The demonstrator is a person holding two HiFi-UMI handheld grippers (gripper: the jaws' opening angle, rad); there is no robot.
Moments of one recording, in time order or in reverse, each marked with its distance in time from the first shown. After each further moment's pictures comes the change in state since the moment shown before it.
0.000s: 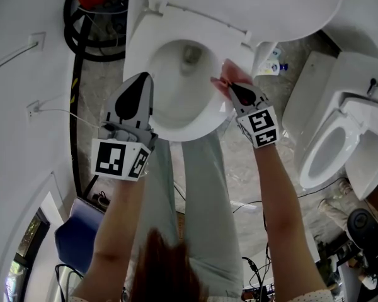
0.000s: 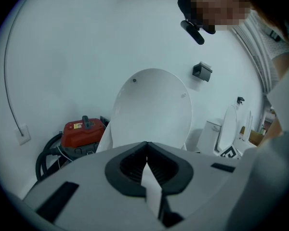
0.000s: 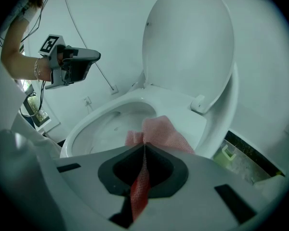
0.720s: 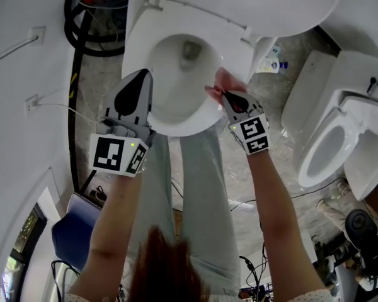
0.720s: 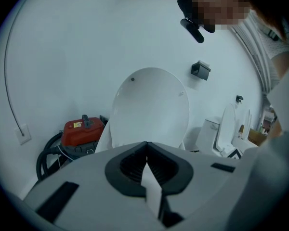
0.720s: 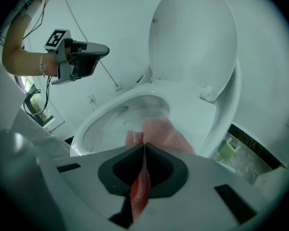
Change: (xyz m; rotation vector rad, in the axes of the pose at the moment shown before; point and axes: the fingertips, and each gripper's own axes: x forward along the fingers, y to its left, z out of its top) left arm -0.007 -0.006 -0.007 0.009 0.012 -0.005; right arm -0.007 0.036 -0.025 0.014 0.039 0.027
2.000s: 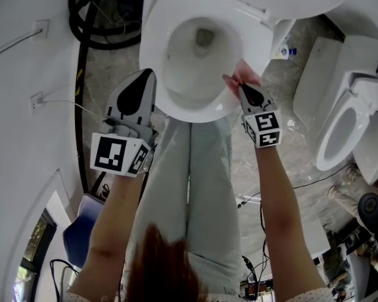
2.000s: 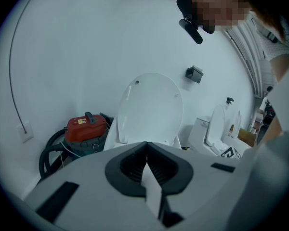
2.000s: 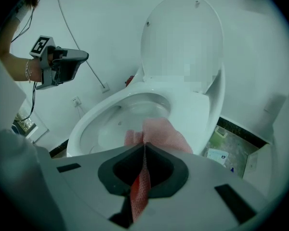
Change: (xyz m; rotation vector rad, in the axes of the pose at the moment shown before) left arm -0.063 0.033 -0.019 0.000 0.011 -0.084; right arm 0.001 0.031 -0.015 0.115 -0.026 -0.187
